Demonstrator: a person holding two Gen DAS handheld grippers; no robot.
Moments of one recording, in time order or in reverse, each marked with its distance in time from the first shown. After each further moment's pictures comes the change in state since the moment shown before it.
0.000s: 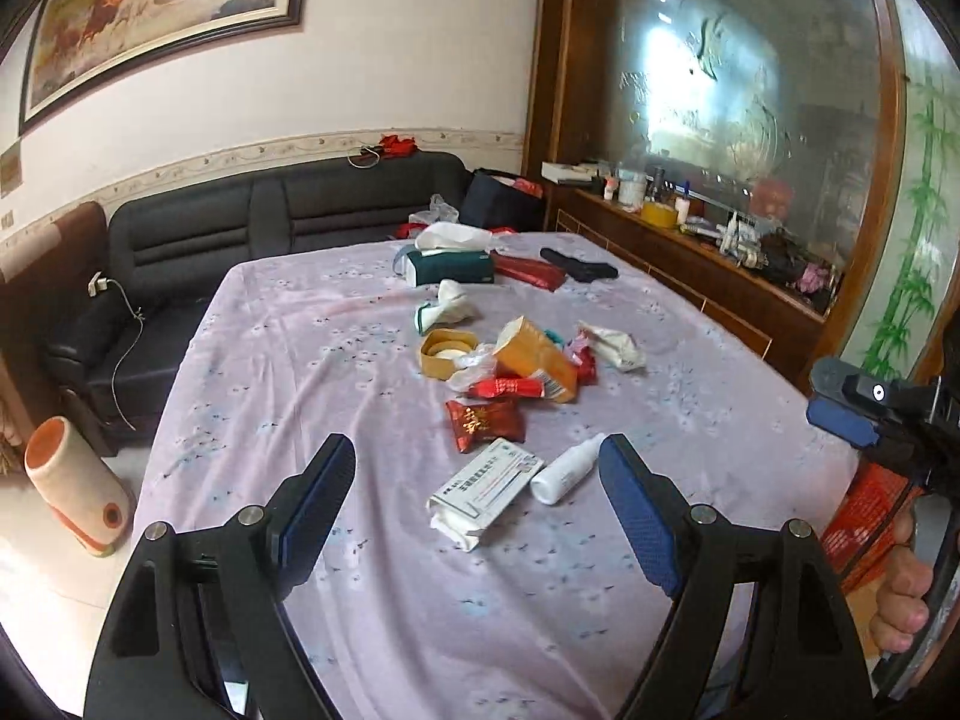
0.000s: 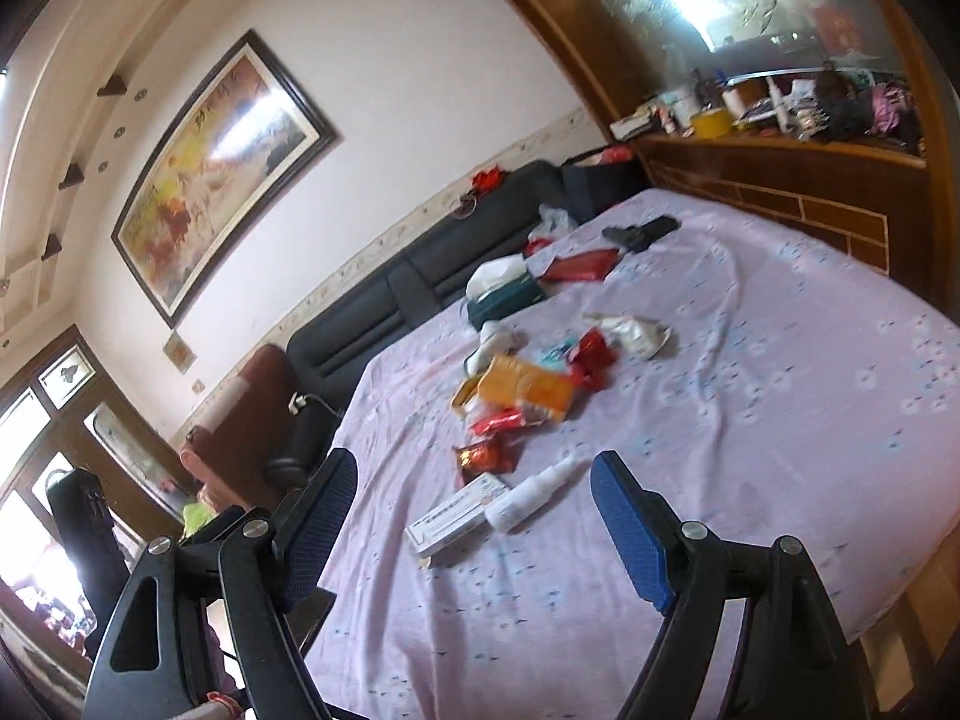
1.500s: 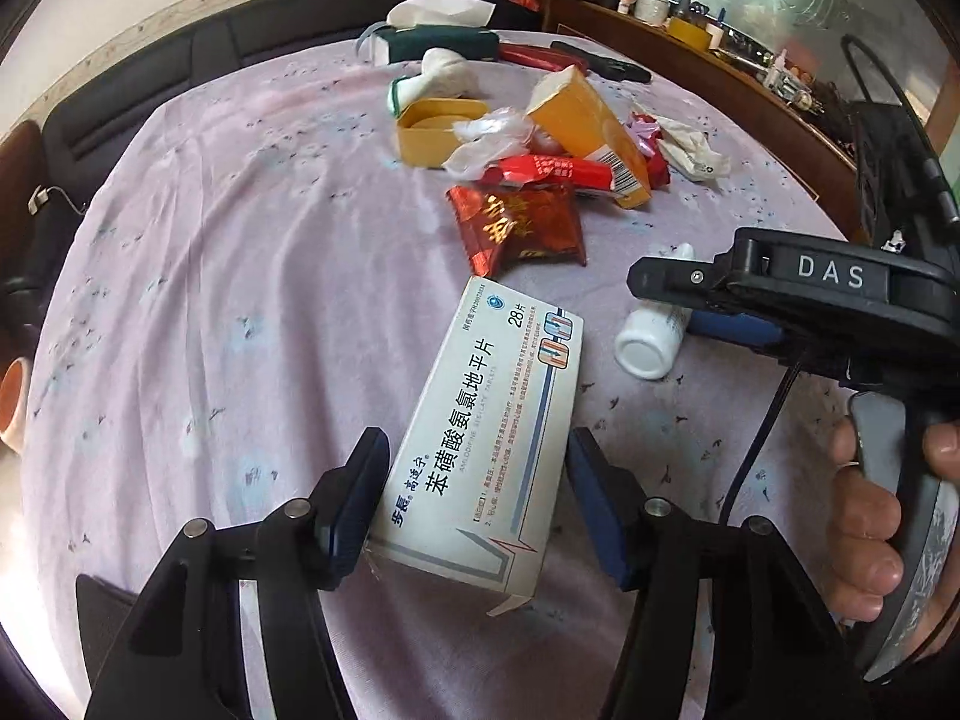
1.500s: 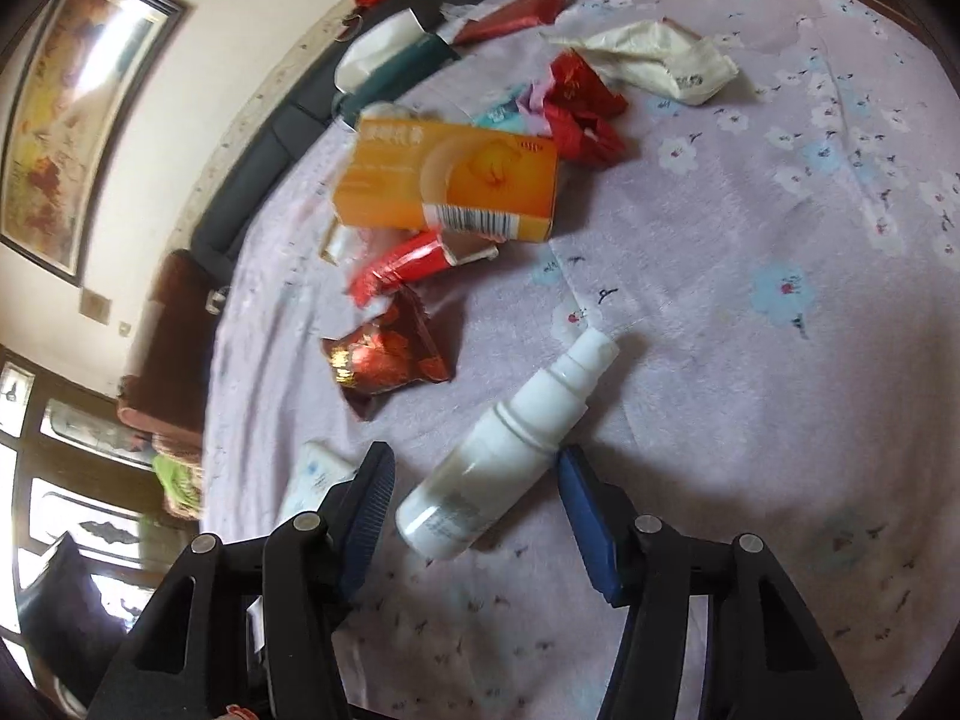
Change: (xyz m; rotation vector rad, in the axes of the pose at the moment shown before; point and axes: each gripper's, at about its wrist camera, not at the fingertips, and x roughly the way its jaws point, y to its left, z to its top) left arm 0.156 0.025 -0.052 0.009 0.442 -0.052; right arm 0.238 -0.040 -0.038 0.187 0.434 -0.156
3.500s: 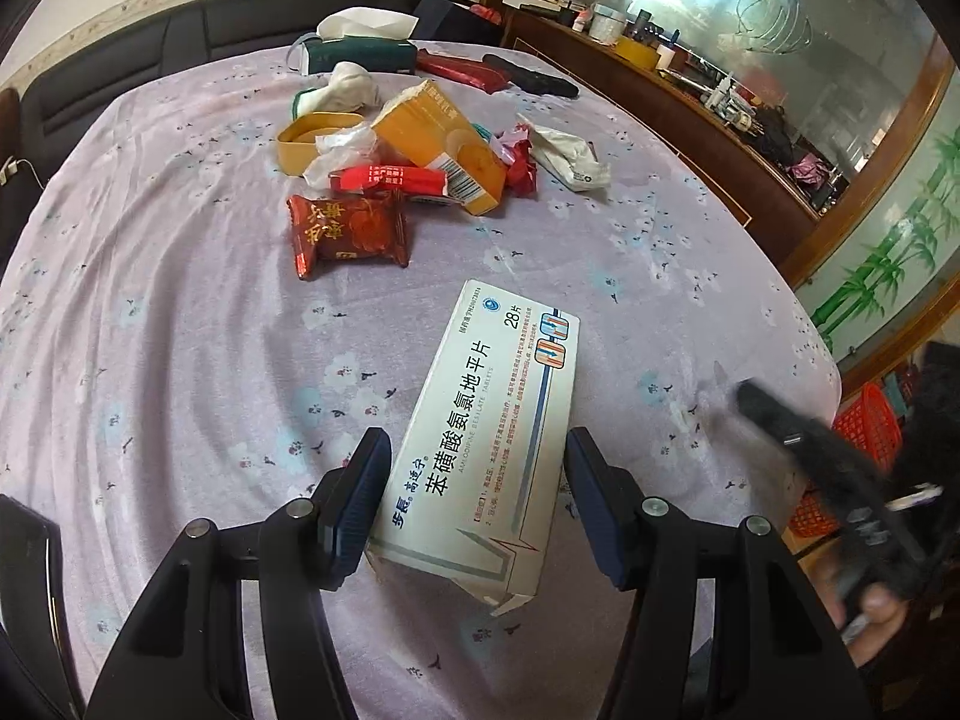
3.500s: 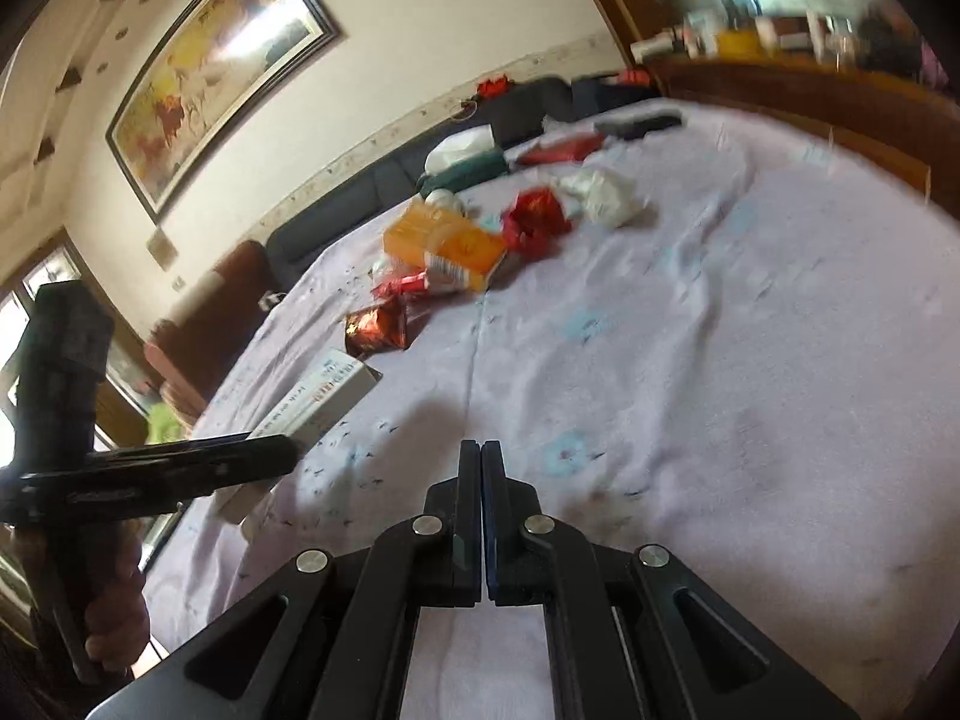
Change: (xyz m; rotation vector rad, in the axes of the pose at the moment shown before) left arm -0.019 -0.083 -0.006 -0.061 -0.030 -0.139; right arm -0.123 -0.079 -0.069 -0.349 -0.283 0.077
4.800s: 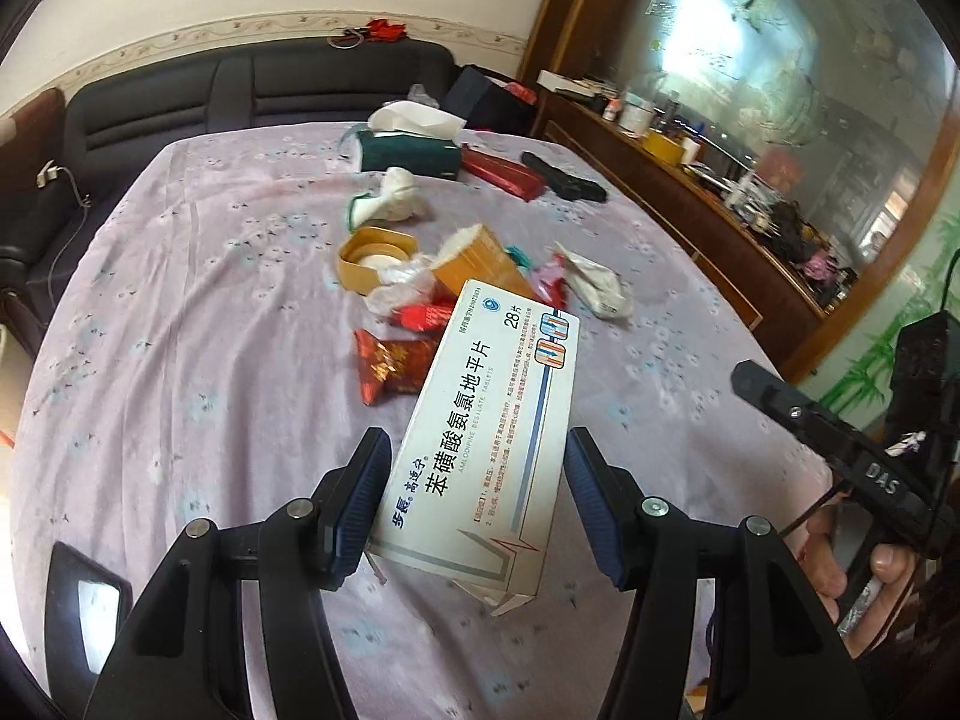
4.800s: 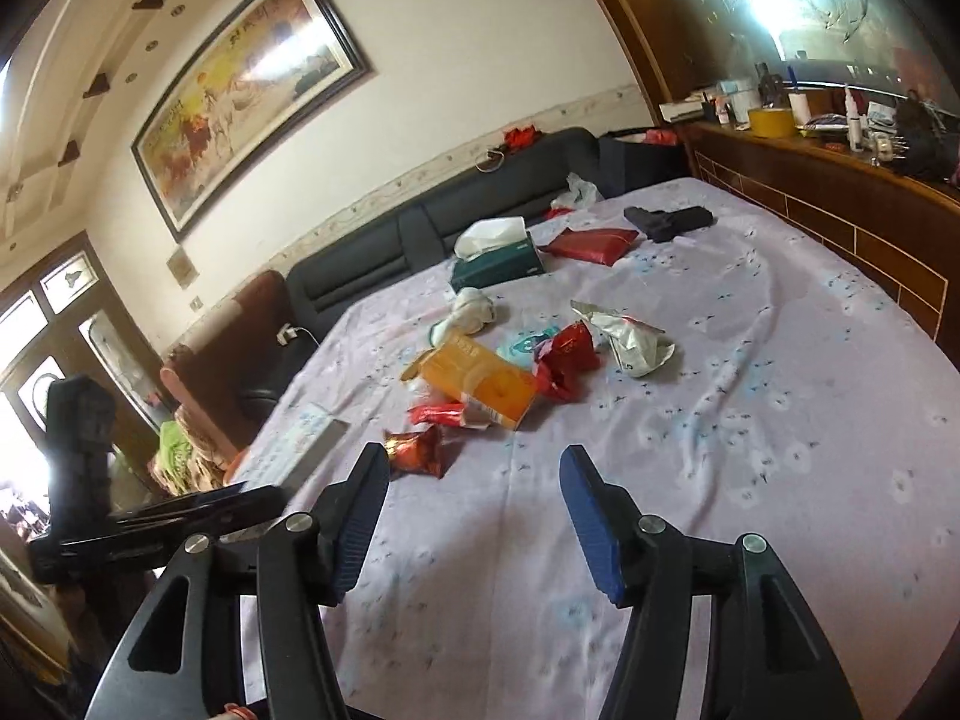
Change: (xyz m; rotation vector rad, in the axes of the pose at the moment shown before) left arm -0.048 0.021 0.048 -0.083 -0.173 0.047; right arm -0.010 0.013 0.091 -0.032 -0.056 0.042
